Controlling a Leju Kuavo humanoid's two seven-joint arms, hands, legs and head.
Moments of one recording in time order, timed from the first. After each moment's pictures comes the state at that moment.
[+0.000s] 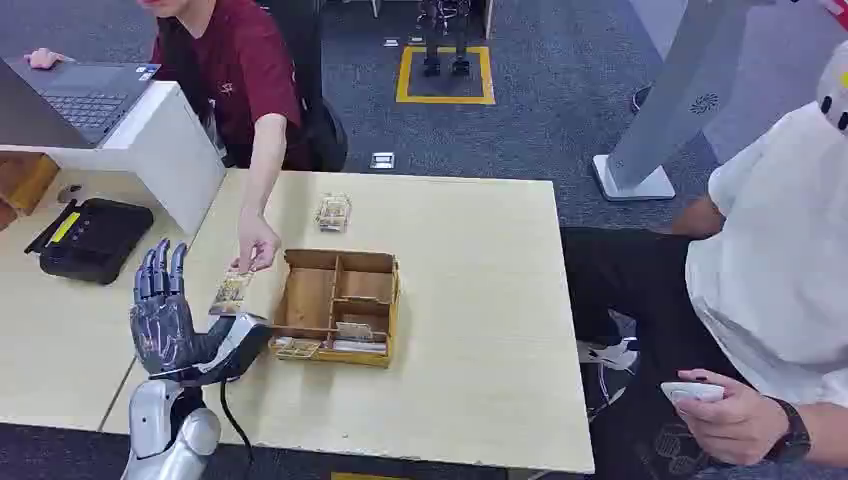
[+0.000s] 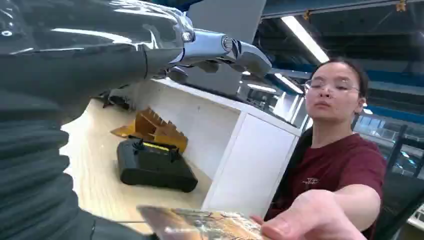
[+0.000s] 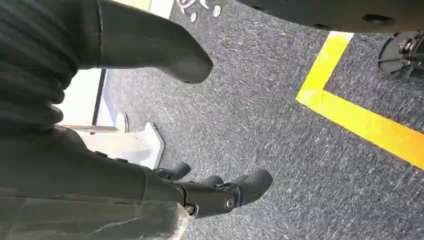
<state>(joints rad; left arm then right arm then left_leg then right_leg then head) -0.12 0.00 0.01 -1.32 -1.16 0.68 -0.15 -0.01 0.09 -0.06 -0.18 0.60 -0.15 0.10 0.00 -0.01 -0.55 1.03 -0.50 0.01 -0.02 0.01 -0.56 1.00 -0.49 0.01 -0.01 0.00</state>
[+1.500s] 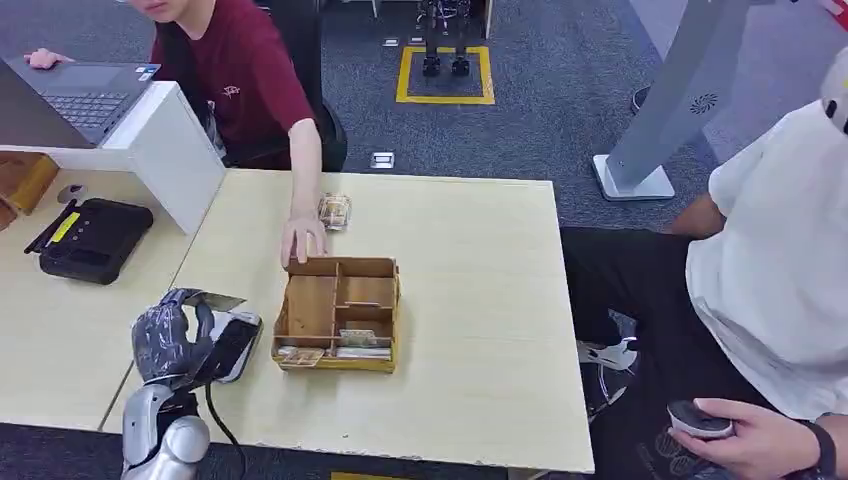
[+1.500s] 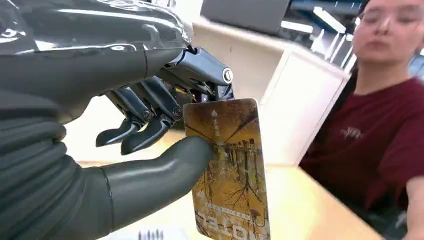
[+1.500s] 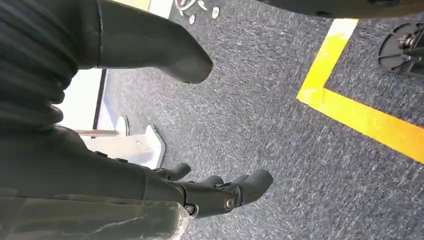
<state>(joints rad) -0.09 0.03 0.01 -1.32 -0.93 0.46 -0.08 -0.01 0.09 -0.11 -0.18 0.62 -0.15 0.10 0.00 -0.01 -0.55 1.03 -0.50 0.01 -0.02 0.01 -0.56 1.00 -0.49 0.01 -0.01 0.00</state>
